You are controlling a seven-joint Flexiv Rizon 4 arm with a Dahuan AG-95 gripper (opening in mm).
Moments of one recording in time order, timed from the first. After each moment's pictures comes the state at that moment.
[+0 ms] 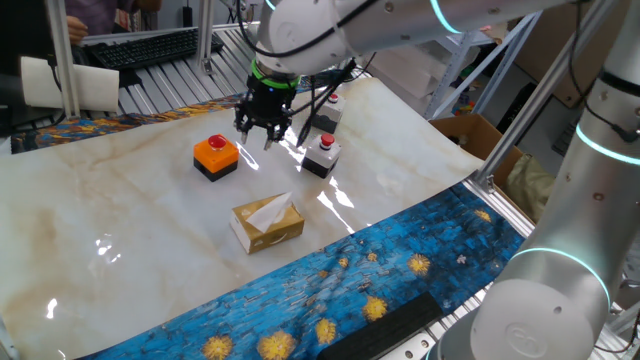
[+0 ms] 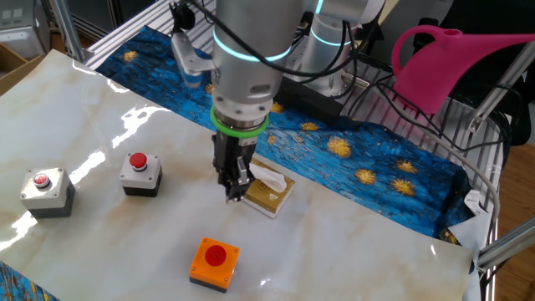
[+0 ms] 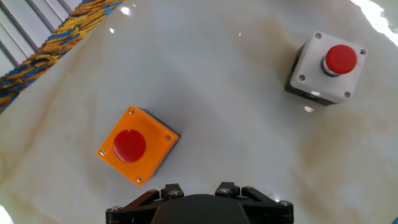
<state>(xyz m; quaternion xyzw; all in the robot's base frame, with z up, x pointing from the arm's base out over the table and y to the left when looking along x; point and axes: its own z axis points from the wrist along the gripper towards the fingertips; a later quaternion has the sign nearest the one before) 0.600 0.038 0.140 0.34 0.94 0.03 0.06</state>
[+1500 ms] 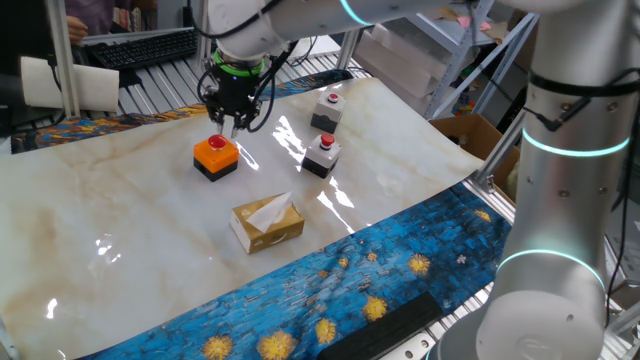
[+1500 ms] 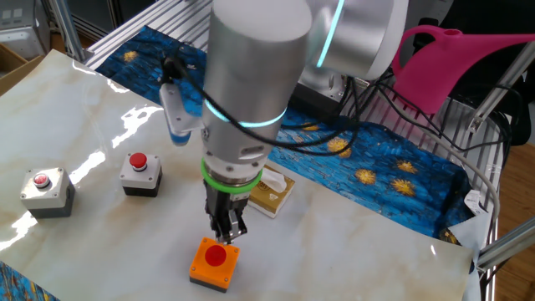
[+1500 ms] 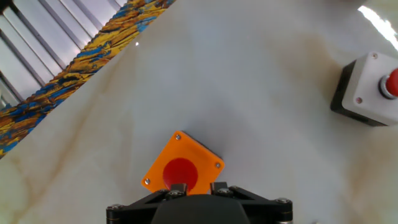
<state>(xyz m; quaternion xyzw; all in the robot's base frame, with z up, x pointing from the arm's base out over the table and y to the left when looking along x) 0.667 0.066 0.118 0.34 0.94 0.01 0.06</state>
